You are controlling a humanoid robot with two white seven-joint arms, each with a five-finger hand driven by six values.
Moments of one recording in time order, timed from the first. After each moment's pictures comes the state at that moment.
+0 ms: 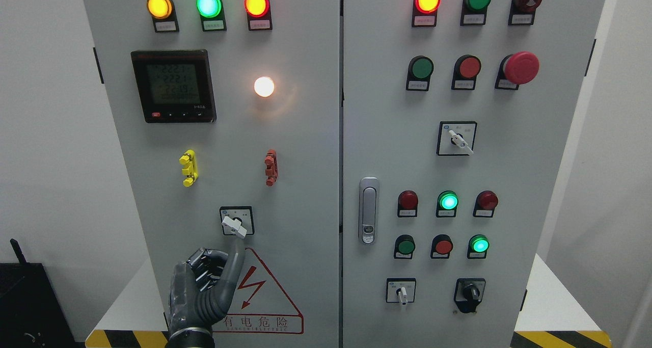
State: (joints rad) left arm -0.18 -0.13 -0.10 -2.04 -0.17 0.41 0.30; right arm 0.09 0.12 0.08 -0.13 0.00 0.02 -0.08
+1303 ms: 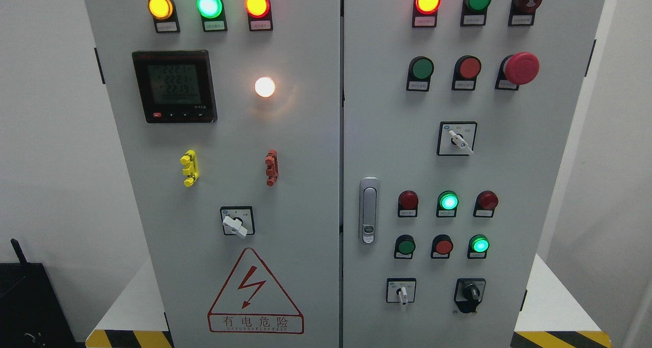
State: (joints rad) left arm 0.19 -0.02 -0.01 -0.64 0.01 -0.71 -0.22; right arm 0.09 0.12 0.08 -0.13 0.00 0.02 -0.08
